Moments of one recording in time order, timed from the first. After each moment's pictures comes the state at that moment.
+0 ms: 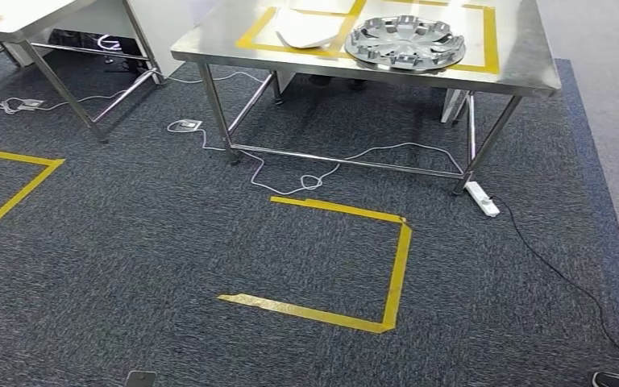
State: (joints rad) left arm -0.01 -0.11 0.76 -0.24 -0.58 0.19 -0.50; right arm -0.02 0.30 -1.45 -0.53 1.38 0.20 -0.39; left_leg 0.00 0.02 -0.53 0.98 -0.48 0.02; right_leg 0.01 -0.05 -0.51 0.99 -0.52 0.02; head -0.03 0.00
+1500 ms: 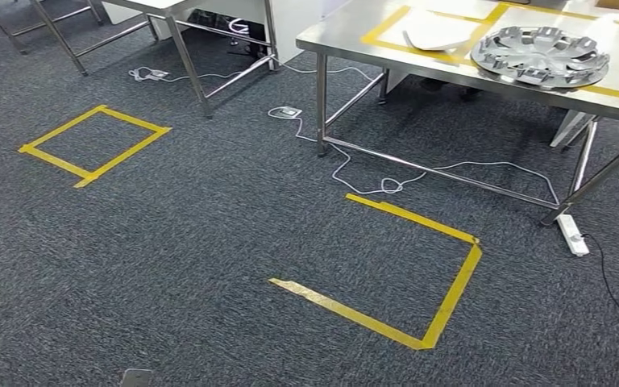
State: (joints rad) left arm -0.01 -0.10 0.78 -0.23 -0.60 0.19 -0.49; right arm -0.03 0.27 -1.45 -0.47 1.40 0.17 -0.41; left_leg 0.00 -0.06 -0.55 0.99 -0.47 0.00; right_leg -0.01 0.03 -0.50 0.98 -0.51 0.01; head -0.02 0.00
